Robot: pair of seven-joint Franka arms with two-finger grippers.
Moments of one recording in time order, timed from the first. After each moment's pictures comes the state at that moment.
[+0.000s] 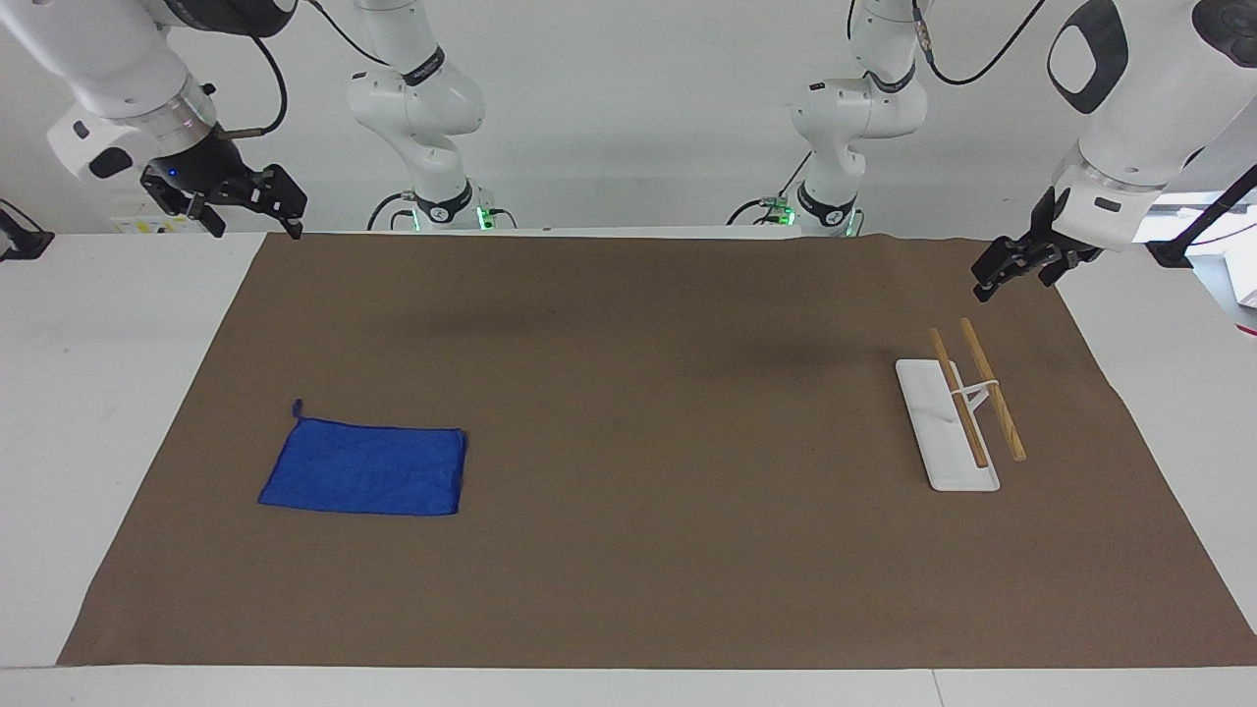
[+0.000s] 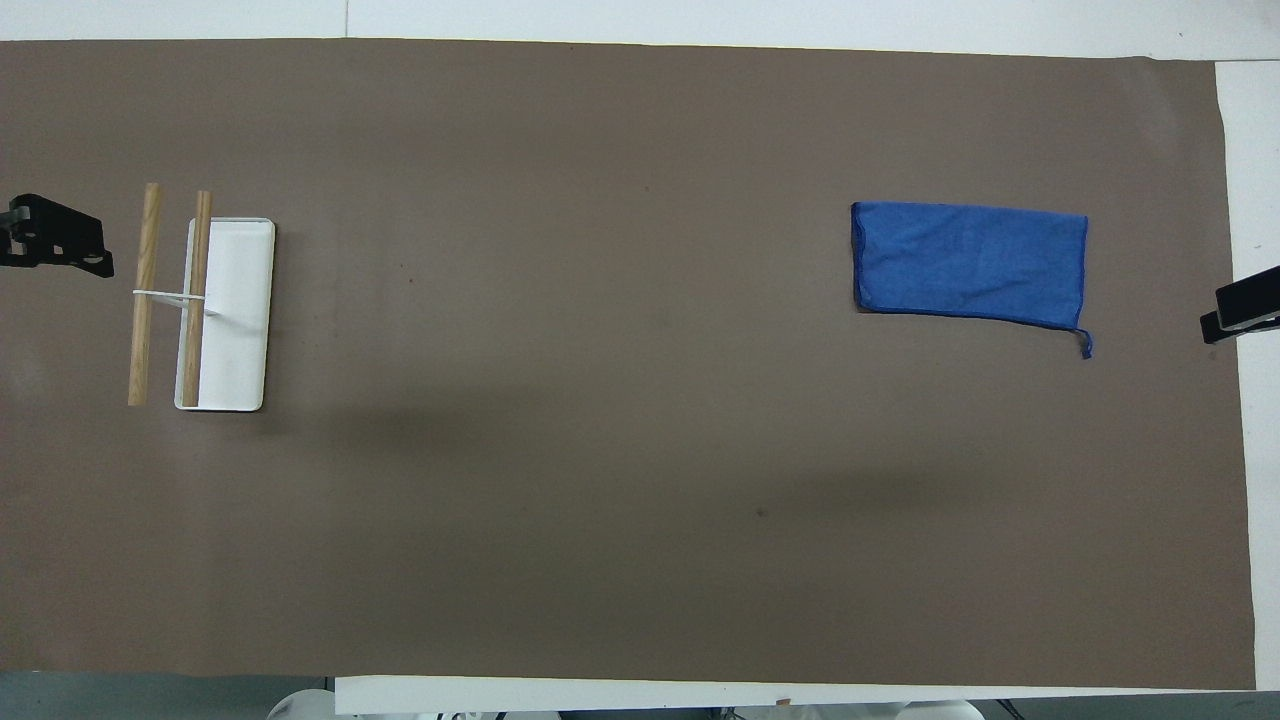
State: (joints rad) left arm -0.07 0.00 -0.01 -1.62 0.04 1.56 -0.20; right arm -0.11 -0.02 -0.01 -1.52 -0.03 1.35 -0.08
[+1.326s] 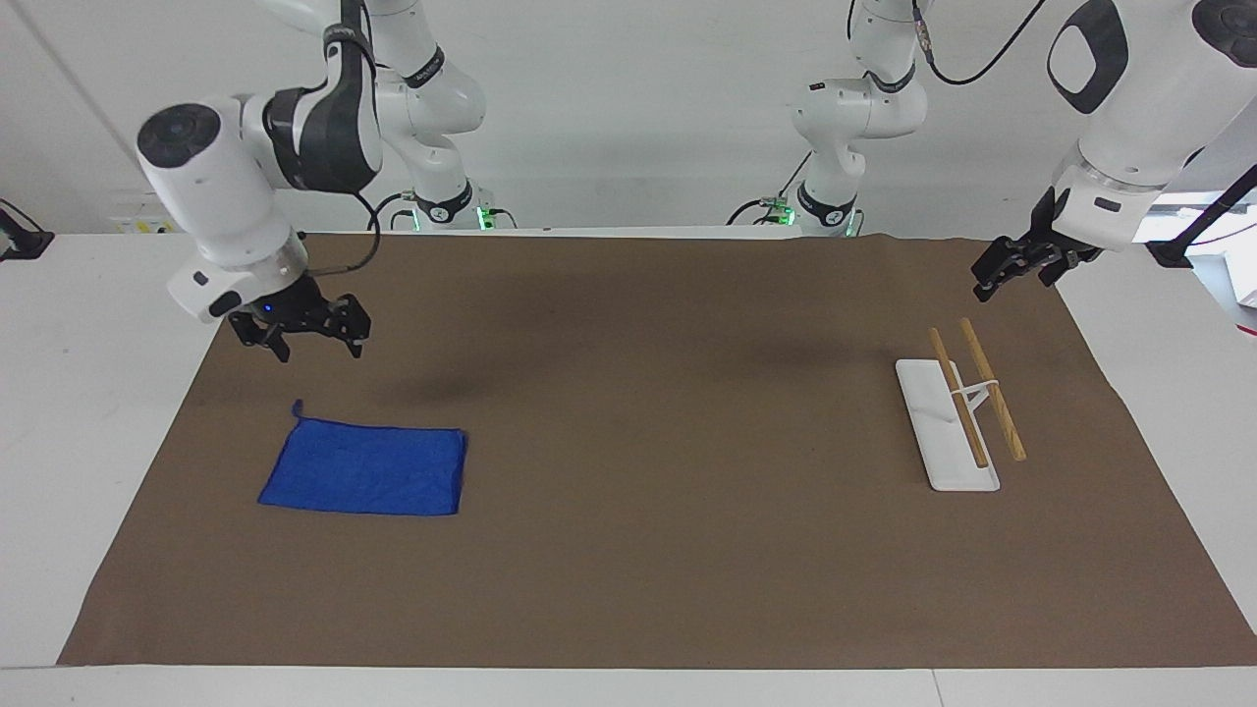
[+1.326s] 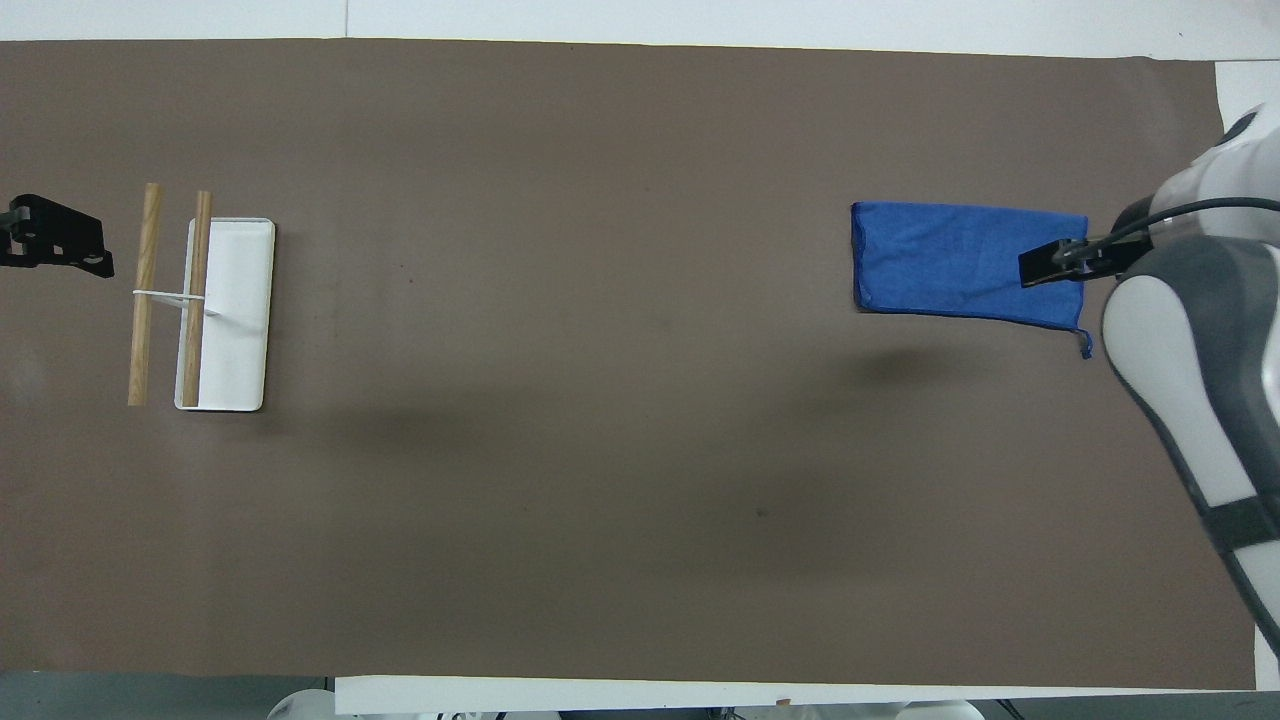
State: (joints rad) left arm -0.07 0.00 -0.01 -1.62 0.04 1.56 -0.20; right arm -0.04 0.09 0.00 -1.93 -0.03 2.05 -0.09
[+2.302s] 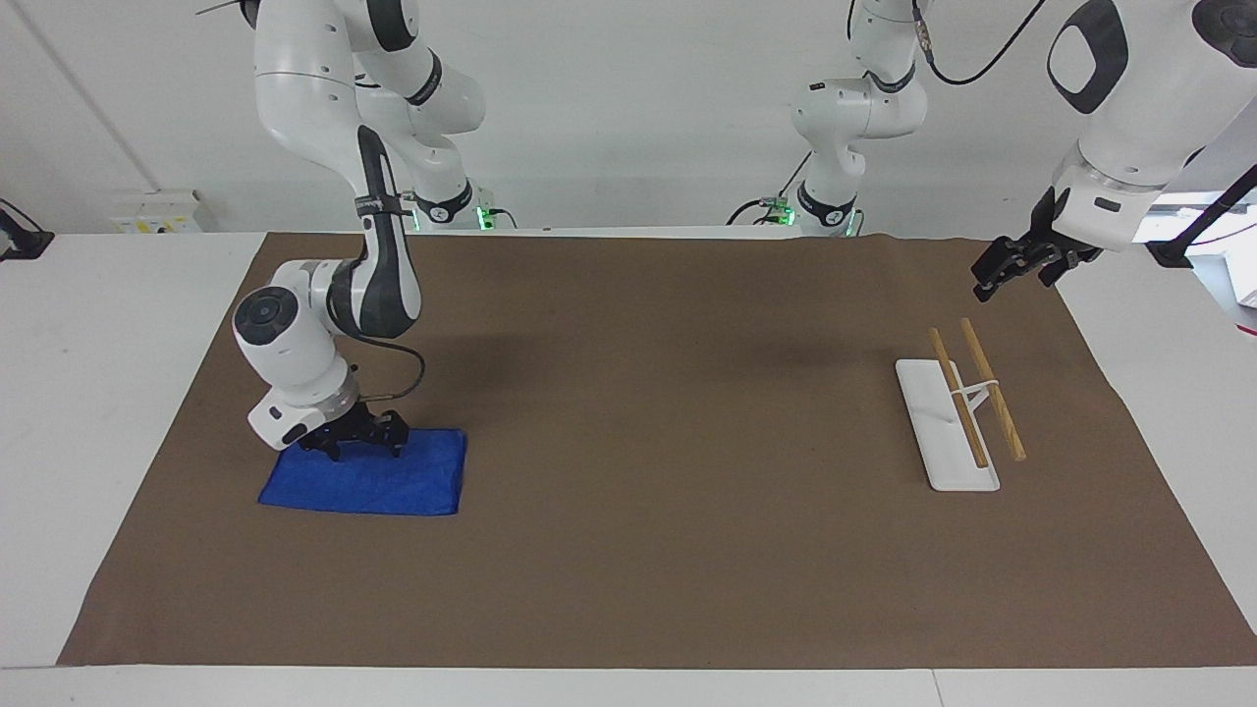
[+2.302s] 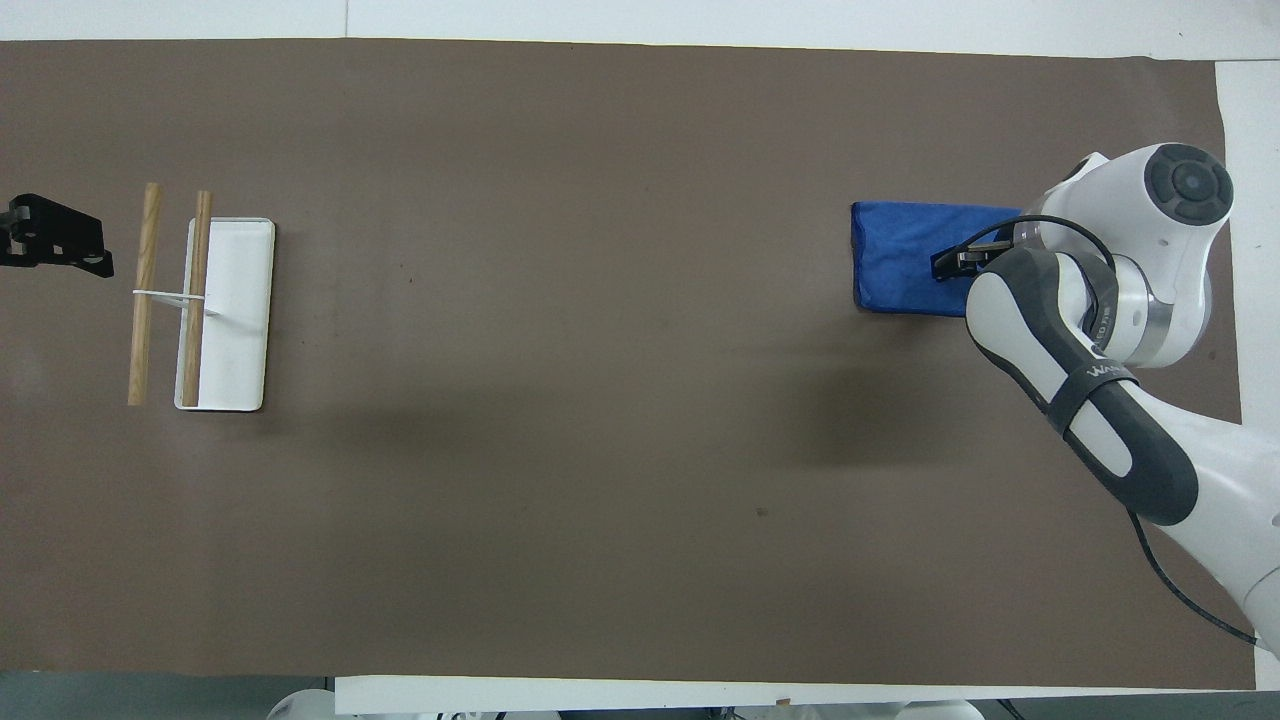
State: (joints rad) left arm -0.07 0.00 -0.01 -1.62 0.04 1.56 -0.20; right arm -0.04 0.38 0.00 -1.96 0.01 2.36 -0.09
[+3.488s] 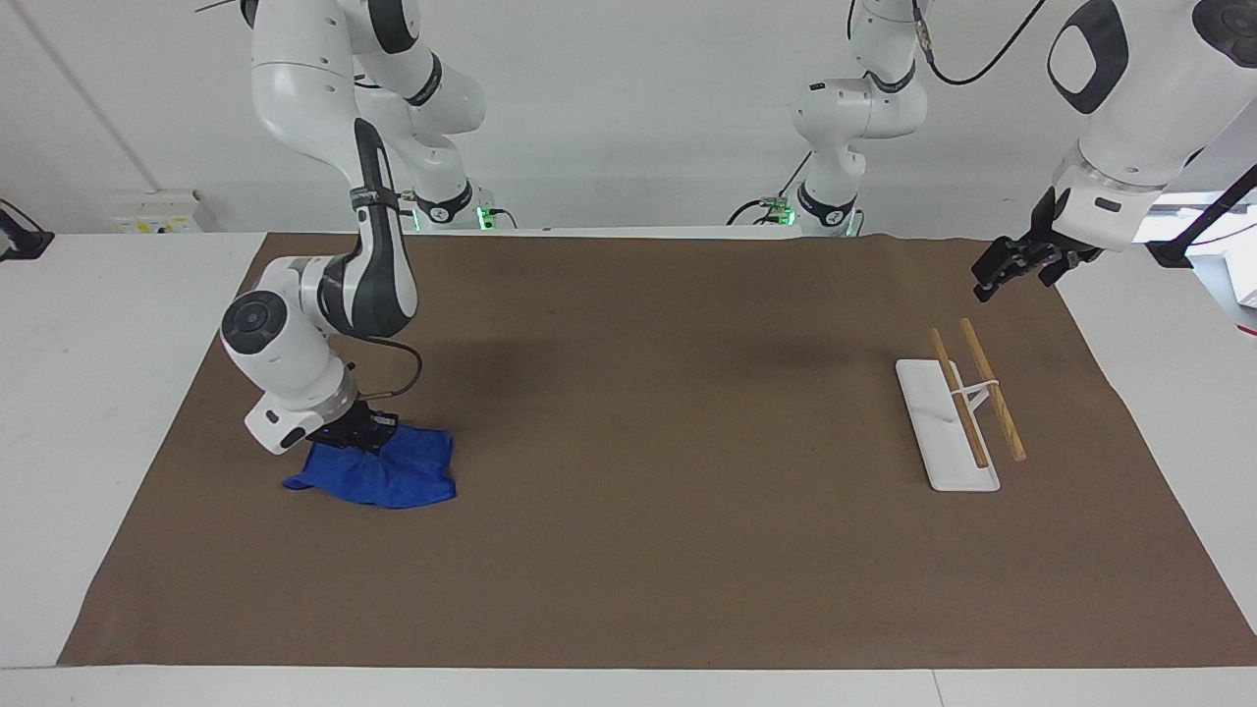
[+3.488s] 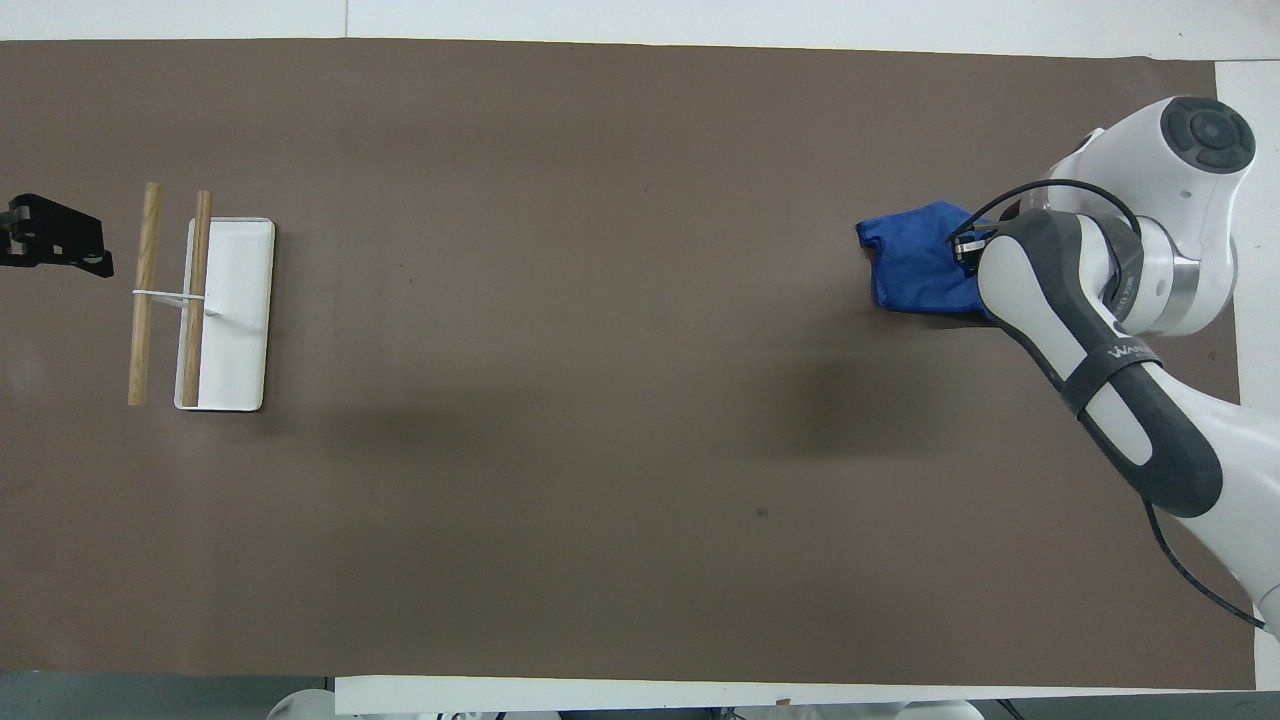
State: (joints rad) left arm -0.07 0.00 -0.01 -1.62 0.04 1.56 -0.20; right arm -0.04 0.37 0.02 -1.80 0.01 2.10 -0.09
